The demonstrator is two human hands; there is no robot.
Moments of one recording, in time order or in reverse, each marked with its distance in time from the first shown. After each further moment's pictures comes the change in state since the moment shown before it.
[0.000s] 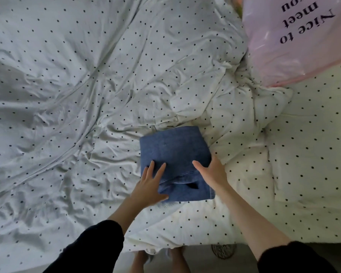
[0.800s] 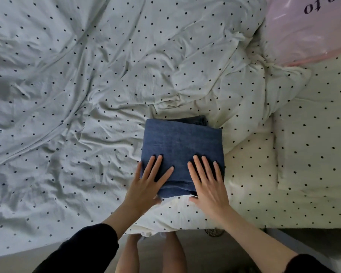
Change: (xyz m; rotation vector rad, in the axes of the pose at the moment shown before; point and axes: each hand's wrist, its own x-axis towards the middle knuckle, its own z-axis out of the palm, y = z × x) left_hand -0.015 -0.022 0.044 0.526 0.227 0.306; right_hand -0.054 0.062 0.028 -1.183 -0.083 -0.625
